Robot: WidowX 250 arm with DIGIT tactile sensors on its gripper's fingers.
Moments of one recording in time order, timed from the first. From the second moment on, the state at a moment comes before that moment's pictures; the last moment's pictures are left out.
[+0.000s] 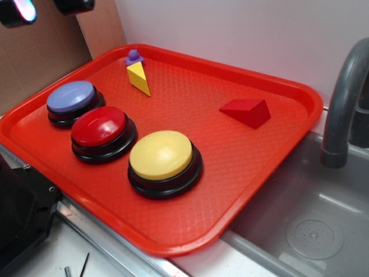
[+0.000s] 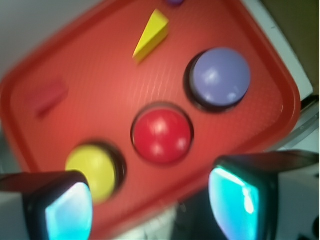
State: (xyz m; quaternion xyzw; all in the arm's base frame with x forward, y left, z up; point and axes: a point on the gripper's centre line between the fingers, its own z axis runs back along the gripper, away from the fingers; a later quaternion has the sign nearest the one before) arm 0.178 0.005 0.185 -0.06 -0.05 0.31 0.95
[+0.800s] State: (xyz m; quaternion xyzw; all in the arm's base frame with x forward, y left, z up) arm 0.264 0.024 0.093 -0.01 -0.09 0.47 0.88
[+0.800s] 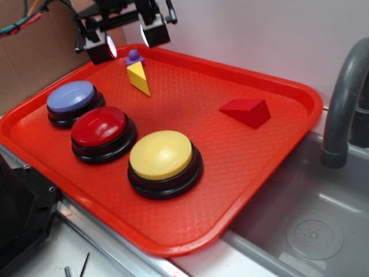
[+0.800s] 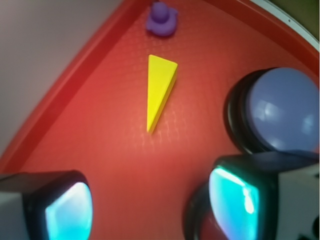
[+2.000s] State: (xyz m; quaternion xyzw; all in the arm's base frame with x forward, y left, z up) arm 0.302 0.078 0.022 0.04 -0.08 0.54 0.84
